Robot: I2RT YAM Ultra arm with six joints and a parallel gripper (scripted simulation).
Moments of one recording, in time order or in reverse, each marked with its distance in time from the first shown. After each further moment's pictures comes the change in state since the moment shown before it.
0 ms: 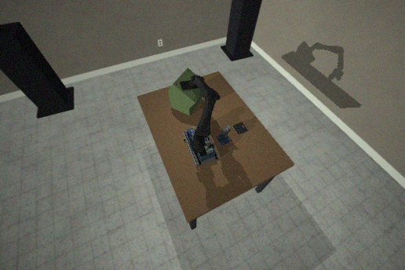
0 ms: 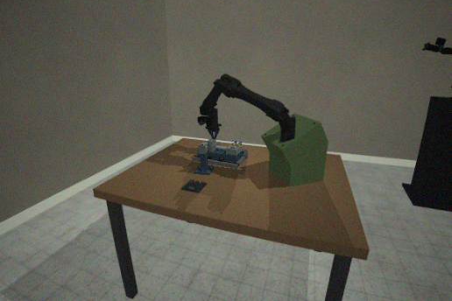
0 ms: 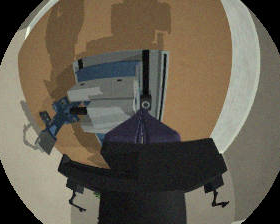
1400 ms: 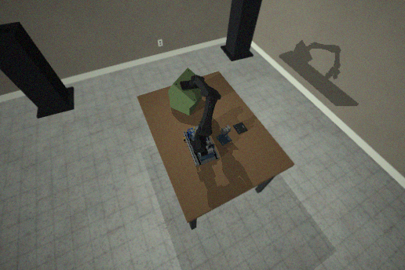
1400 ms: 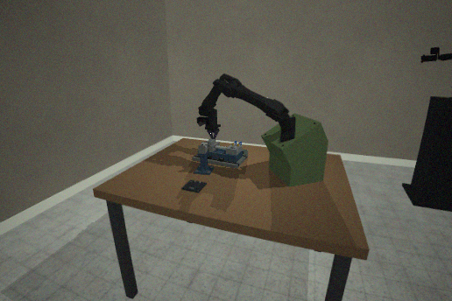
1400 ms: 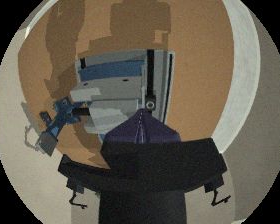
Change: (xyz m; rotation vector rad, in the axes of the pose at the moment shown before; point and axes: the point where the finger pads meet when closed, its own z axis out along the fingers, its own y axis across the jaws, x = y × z) arm 0.000 0.009 0.002 0.003 0.003 0.000
